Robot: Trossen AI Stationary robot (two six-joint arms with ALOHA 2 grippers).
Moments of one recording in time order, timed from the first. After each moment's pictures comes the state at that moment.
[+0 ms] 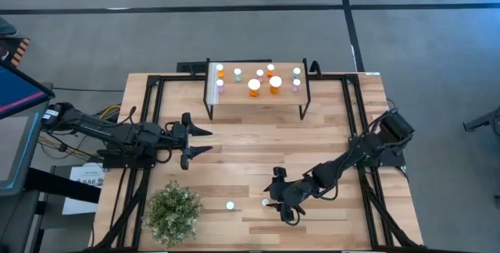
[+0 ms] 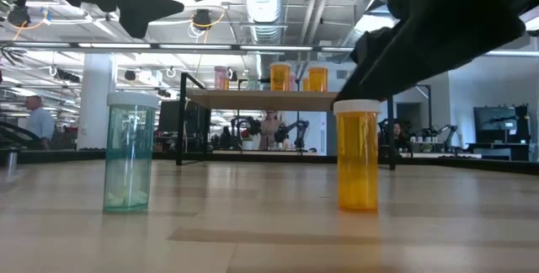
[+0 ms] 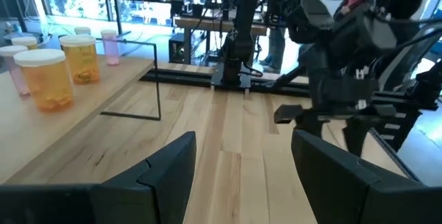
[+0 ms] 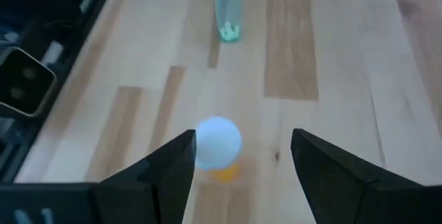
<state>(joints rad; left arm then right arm) -0.21 0.72 0.36 0.26 -0.27 -0.13 0.53 1.77 0.93 0.12 0.26 0.34</state>
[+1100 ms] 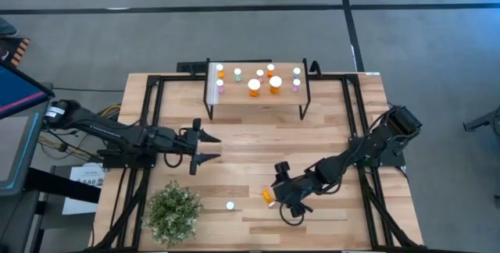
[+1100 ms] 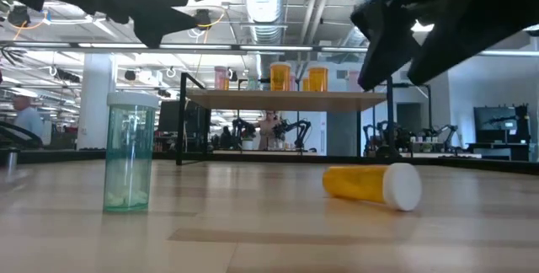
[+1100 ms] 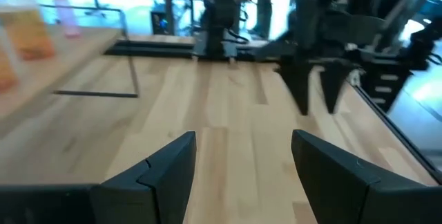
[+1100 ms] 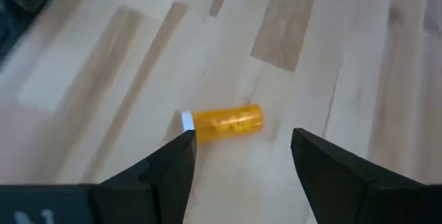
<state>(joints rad) -0.21 0.93 0.40 0.31 -0.20 -0.11 0.51 1.66 1.03 -0.26 0.21 0.09</state>
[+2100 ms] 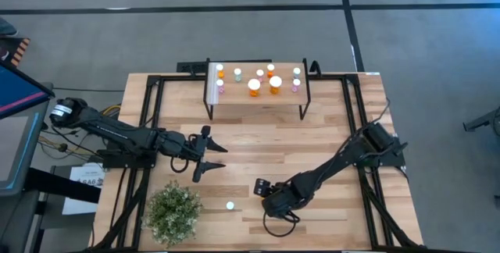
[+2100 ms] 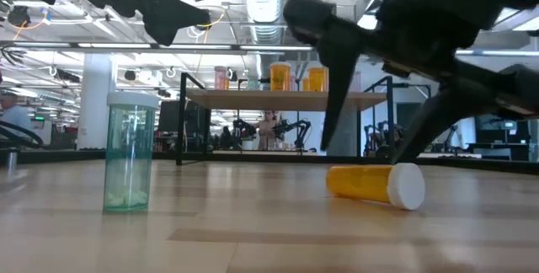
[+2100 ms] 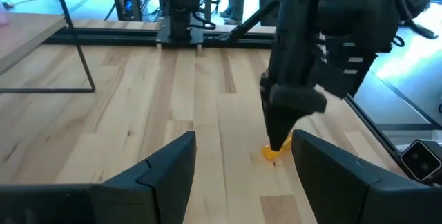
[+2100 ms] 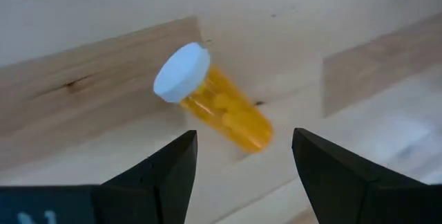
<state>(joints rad) -0.25 1.07 0.49 0.30 -0.12 -0.12 0.51 1.99 1.32 -0.54 0.30 -0.88</state>
